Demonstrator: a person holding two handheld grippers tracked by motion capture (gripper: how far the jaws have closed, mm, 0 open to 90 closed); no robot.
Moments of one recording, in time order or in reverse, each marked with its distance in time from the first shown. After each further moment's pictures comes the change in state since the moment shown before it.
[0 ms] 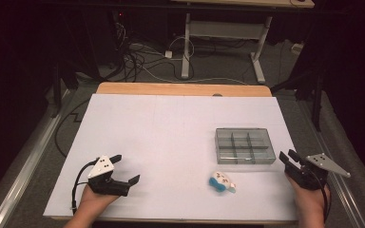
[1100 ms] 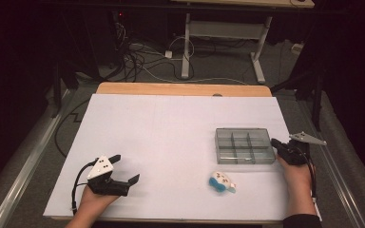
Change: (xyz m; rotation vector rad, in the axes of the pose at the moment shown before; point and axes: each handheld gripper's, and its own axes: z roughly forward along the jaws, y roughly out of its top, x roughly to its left) left arm -0.001 -0.001 -0.001 -0.015 0.015 -0.007; right arm -0.018 0.014 0.079 0.170 0.088 -0.014
